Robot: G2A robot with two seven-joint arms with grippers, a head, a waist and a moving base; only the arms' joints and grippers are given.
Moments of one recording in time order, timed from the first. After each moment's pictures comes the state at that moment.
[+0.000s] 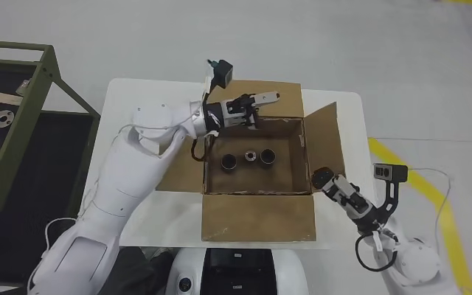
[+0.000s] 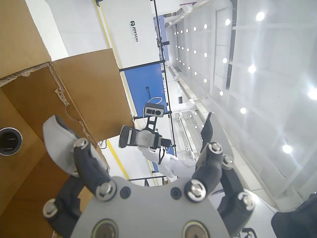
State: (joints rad) left arm 0.89 -1.16 -1.12 -1.65 -0.40 0.12 -0.89; right arm -1.86 -1.05 1.56 -2.02 0.36 -0.52 0.56
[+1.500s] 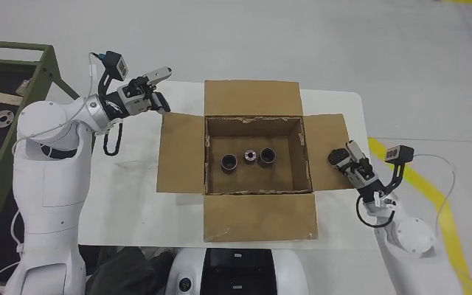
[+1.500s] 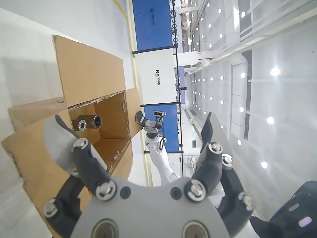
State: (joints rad) left arm 1.08 -1.03 -1.65 -1.68 -0.31 0.24 -1.07; right arm -1.67 -1.08 1.54 -1.78 0.32 -0.36 0.41
